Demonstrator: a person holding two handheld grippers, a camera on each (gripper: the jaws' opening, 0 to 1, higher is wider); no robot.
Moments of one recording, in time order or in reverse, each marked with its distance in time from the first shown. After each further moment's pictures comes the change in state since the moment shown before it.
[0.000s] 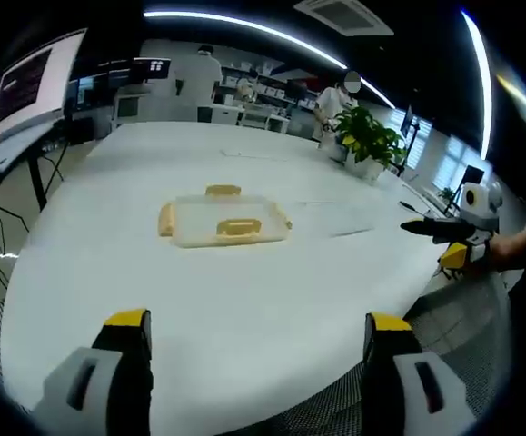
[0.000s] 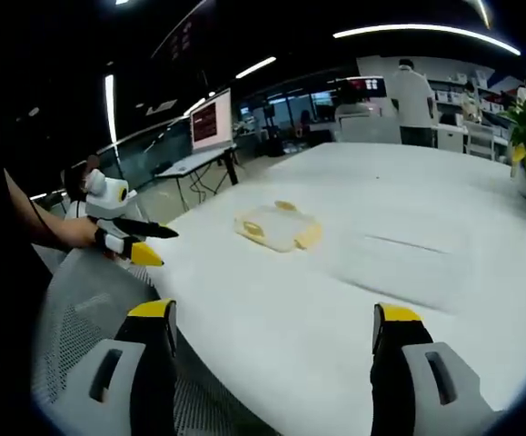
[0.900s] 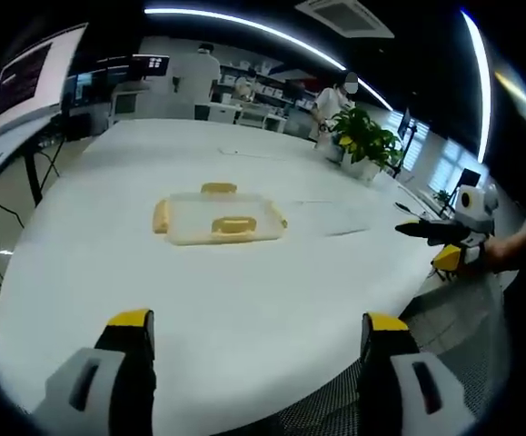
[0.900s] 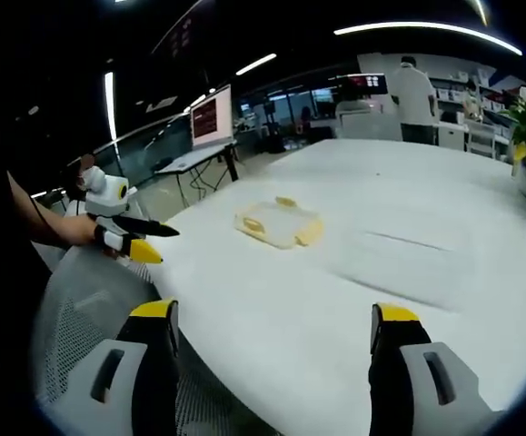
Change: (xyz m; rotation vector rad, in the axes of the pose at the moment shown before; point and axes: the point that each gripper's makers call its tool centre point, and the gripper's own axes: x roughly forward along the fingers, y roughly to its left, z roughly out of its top) left arm 0.001 -0.004 -0.002 -0.010 0.007 -0.032; right arm 0.002 0.000 -0.002 0.003 0.016 -0.004
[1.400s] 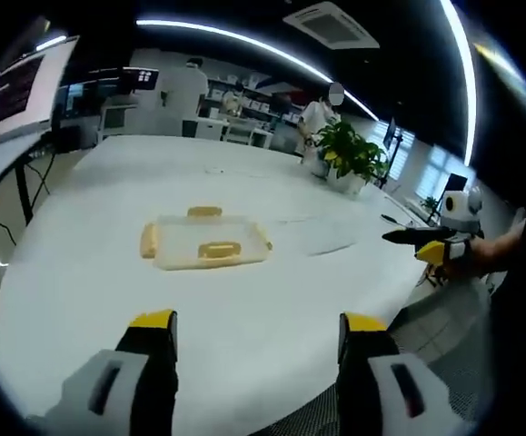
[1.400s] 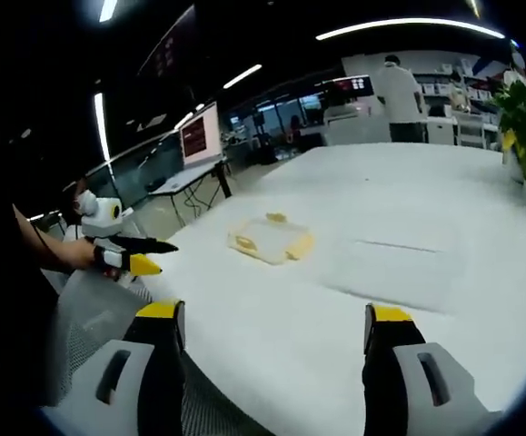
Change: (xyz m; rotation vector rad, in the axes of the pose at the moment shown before) left arm -0.007 -0.014 0.026 0.009 -0.094 -0.073; right arm -0.013 -0.011 0.022 0.075 -0.059 -0.014
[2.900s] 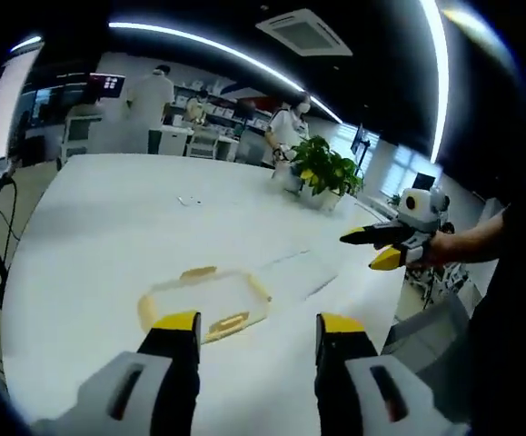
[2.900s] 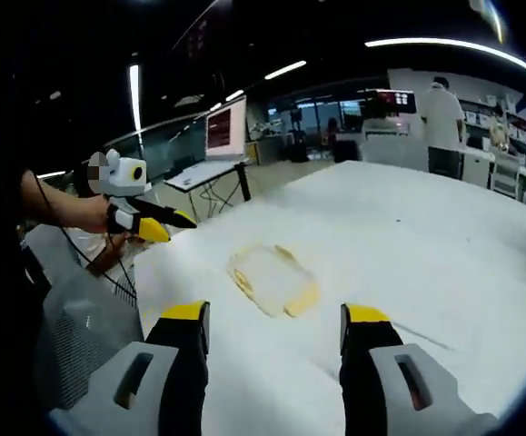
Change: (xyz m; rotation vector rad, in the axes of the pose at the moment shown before) left arm 0.033 0.036 0.087 0.094 0.008 -0.177; right arm 0.078 -0.010 0.068 -0.202 0.051 0.124
